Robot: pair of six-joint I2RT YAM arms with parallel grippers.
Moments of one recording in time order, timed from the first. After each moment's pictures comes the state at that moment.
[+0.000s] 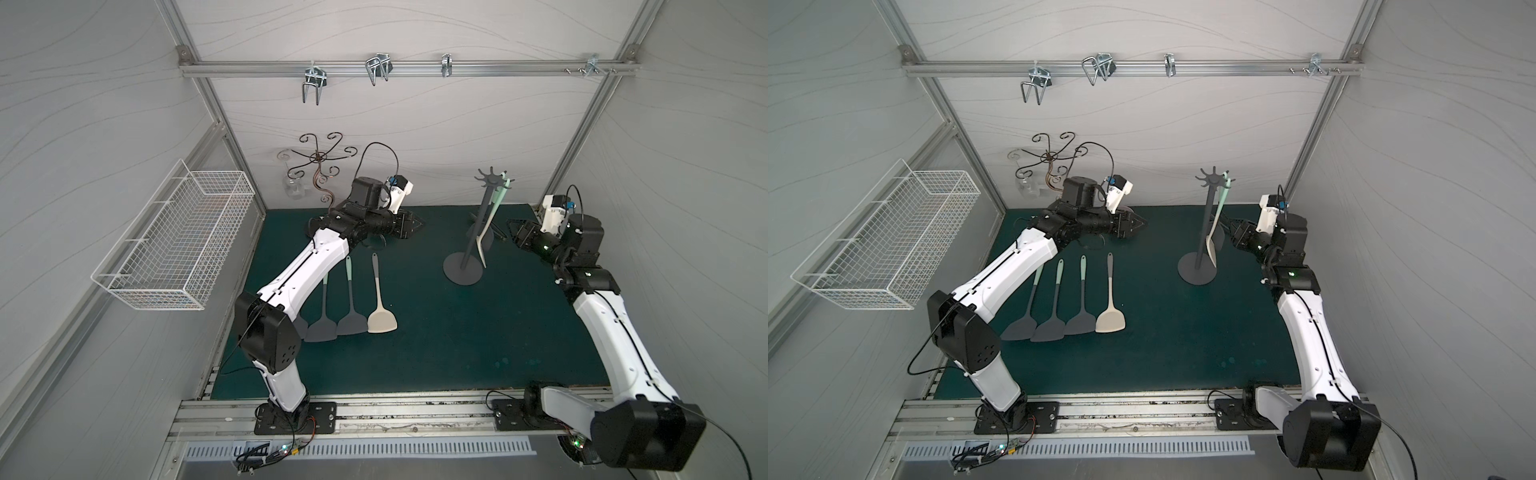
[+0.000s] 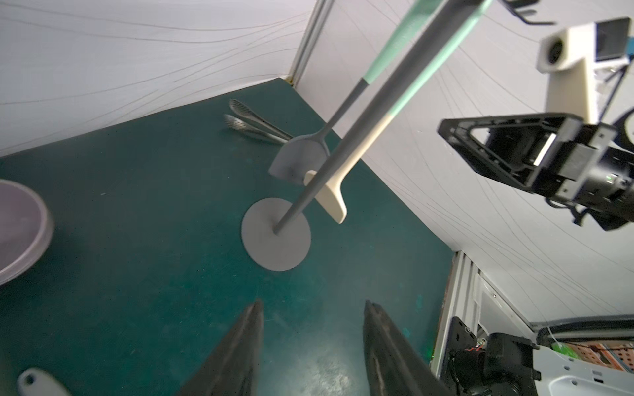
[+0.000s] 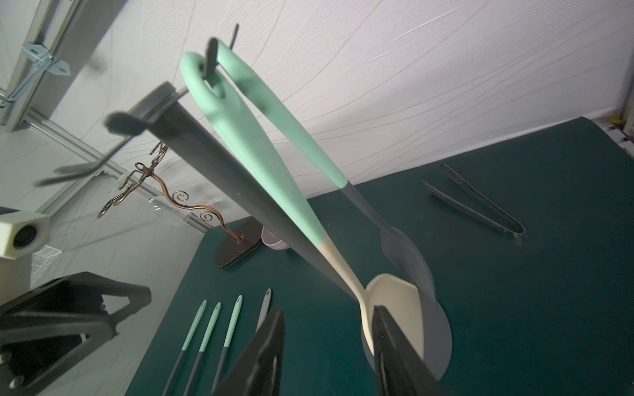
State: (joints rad) left arm -0.52 1.76 1.72 -0.48 0.55 -0.21; right arm 0.02 1.17 1.08 -0.19 -0.43 0.40
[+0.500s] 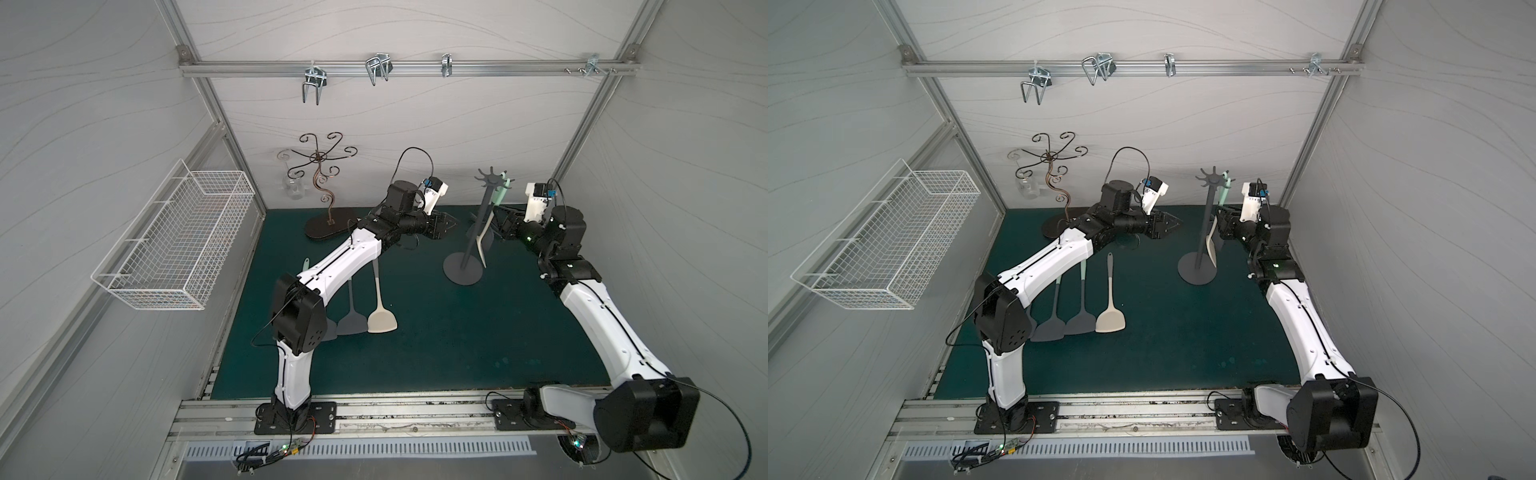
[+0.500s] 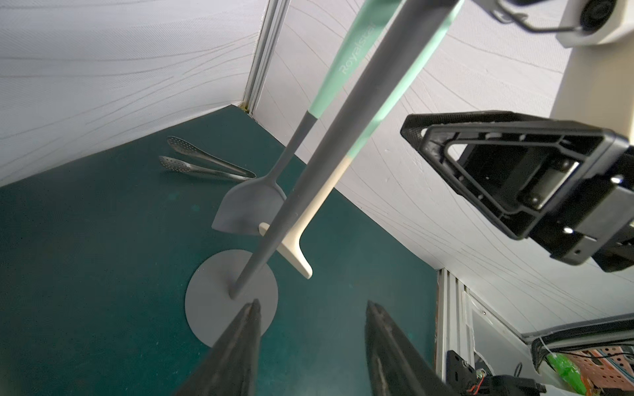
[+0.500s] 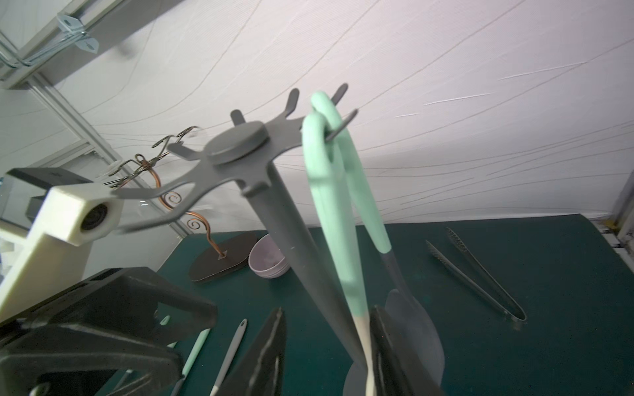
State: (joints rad) left arm -0.62 1.98 1.87 -0.28 0.56 -0.27; right arm 0.12 1.21 1.09 -0.02 -0.28 0.26
